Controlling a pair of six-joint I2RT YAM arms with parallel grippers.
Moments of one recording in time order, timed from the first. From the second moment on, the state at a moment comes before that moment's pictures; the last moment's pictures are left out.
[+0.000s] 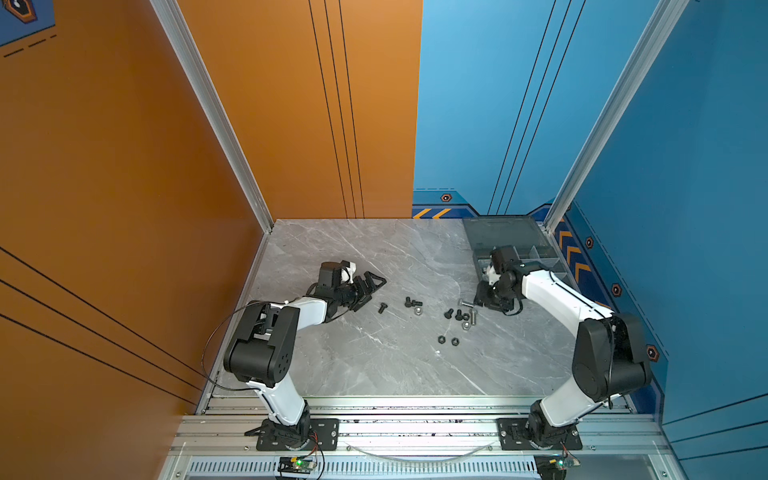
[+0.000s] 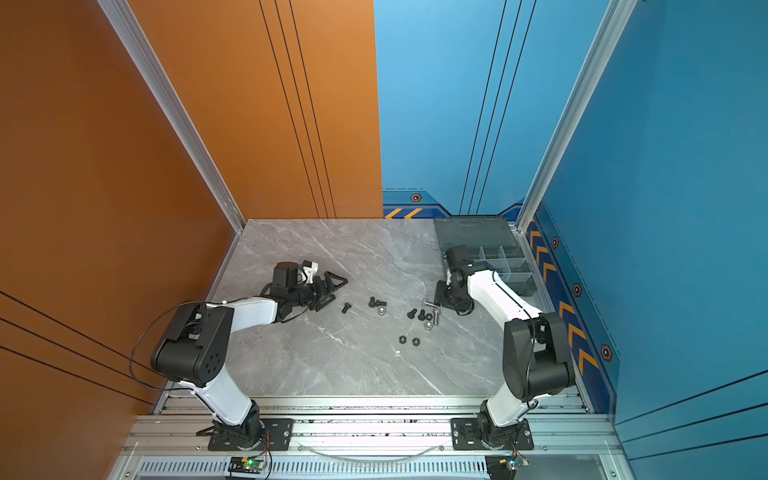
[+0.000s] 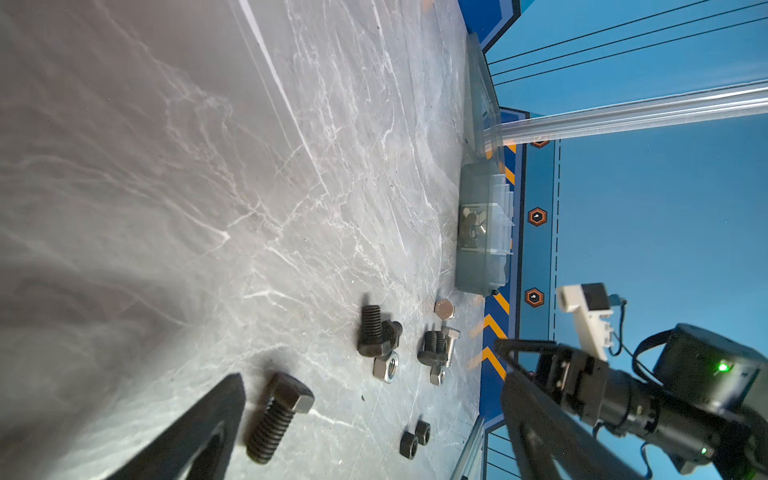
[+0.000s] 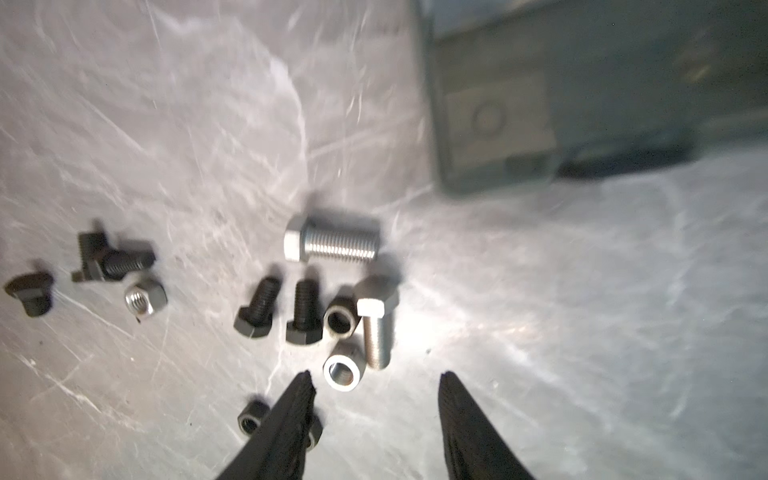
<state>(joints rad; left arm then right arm) -0.20 1.72 0.79 0.29 0.66 -0.91 0.26 1.60 1.11 -0.81 -0.13 0.45</state>
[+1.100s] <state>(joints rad) -0.20 1.75 0.84 0.29 0.69 -0.91 0.60 1.71 1.03 -0.76 0.00 0.68</state>
